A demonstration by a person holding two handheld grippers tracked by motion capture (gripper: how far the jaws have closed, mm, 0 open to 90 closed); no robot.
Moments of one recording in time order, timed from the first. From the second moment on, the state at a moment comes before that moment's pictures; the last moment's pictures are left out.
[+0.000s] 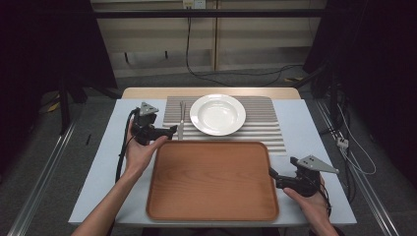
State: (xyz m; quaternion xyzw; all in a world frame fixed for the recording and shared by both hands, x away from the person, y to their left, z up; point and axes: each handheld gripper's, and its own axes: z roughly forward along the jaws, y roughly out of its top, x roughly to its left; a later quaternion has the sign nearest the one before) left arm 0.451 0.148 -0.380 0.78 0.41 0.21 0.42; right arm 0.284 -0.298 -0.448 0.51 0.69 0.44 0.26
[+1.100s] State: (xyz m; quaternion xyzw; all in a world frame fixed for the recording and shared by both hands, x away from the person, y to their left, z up) left arm 0.553 0.122 -0.407 0.78 0.46 0.20 0.37; right arm 0.283 -0.297 -0.449 0.51 0.70 0.44 0.26
